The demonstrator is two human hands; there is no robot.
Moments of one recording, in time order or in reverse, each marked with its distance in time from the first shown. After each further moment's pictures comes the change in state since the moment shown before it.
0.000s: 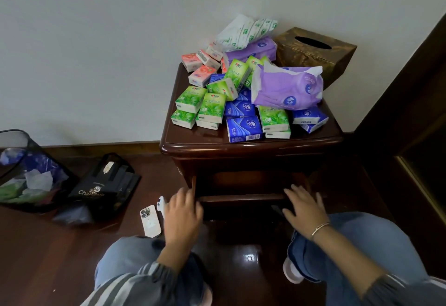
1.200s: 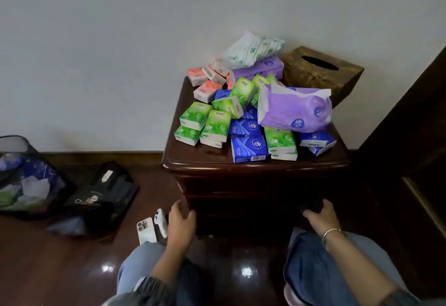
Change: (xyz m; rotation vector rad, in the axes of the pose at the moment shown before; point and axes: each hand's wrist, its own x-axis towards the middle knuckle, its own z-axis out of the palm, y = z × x) left_hand 0.038 -0.010 0.022 -0.818 -0.132 -0.543; right_hand 0.032 0.006 -0.034 1.068 0.178 0.555
